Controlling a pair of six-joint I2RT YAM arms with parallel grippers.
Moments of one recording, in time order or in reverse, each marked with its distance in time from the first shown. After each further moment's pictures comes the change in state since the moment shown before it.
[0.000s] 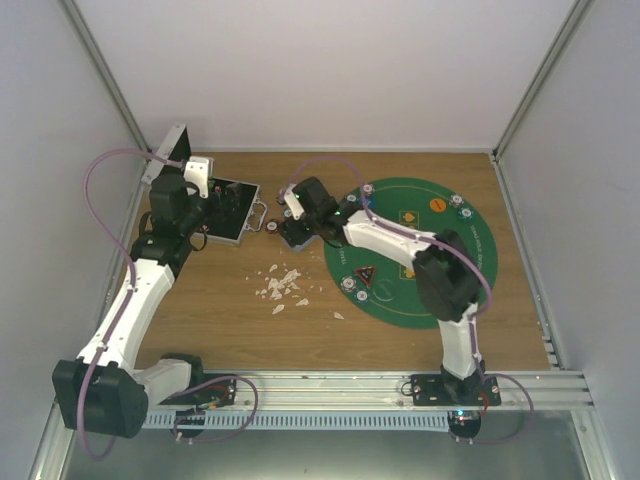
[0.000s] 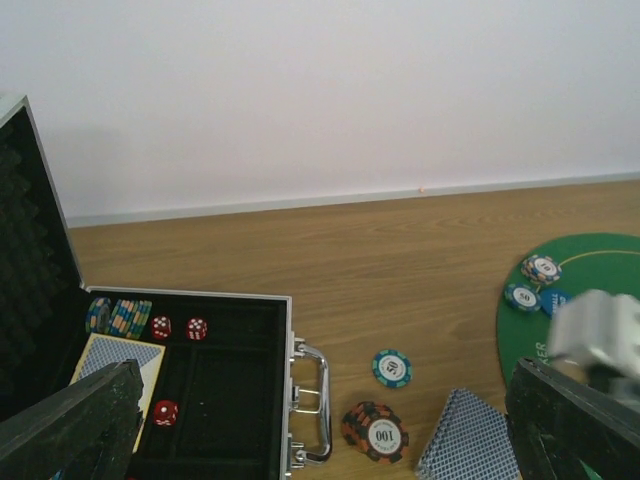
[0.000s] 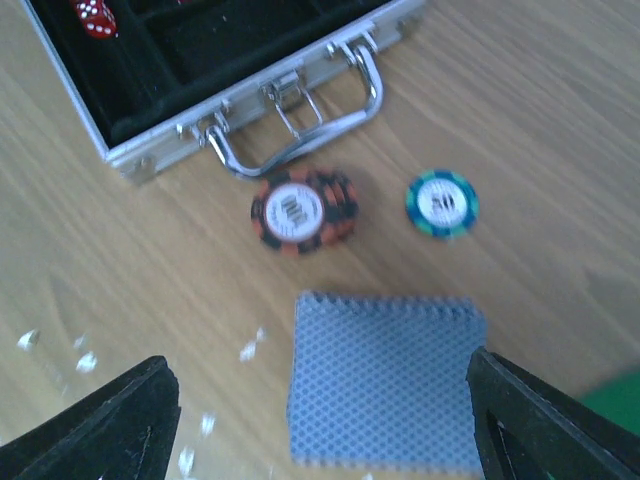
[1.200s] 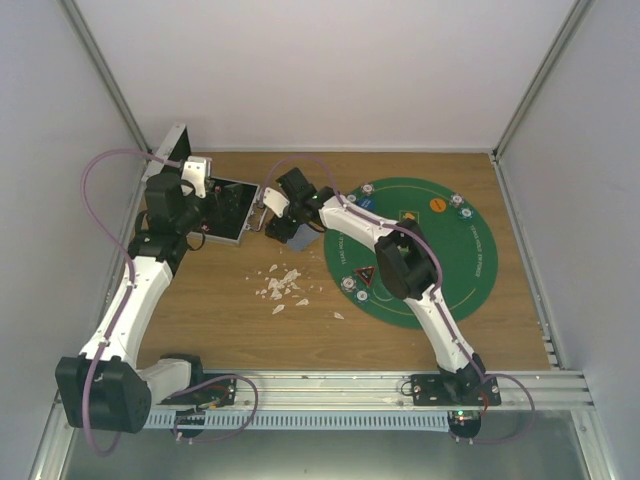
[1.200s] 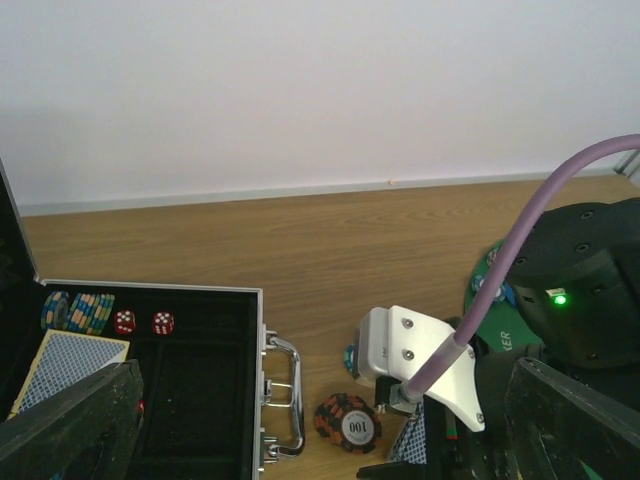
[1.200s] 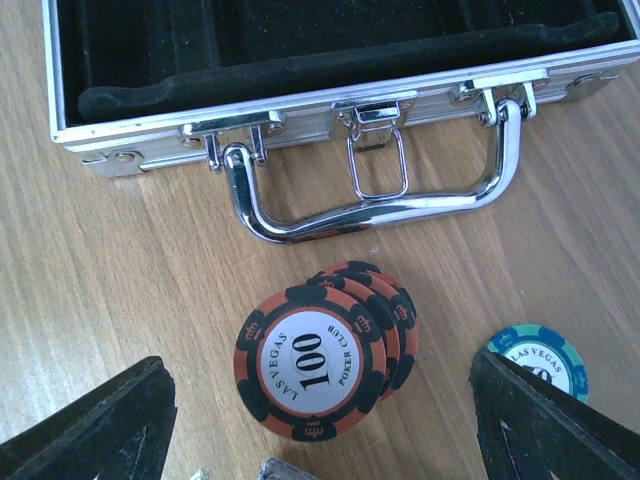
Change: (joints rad) left arm 0.053 0.024 0.000 0.000 0.120 -0.019; right arm -0.040 0.459 0.539 -0.190 -0.218 -0.383
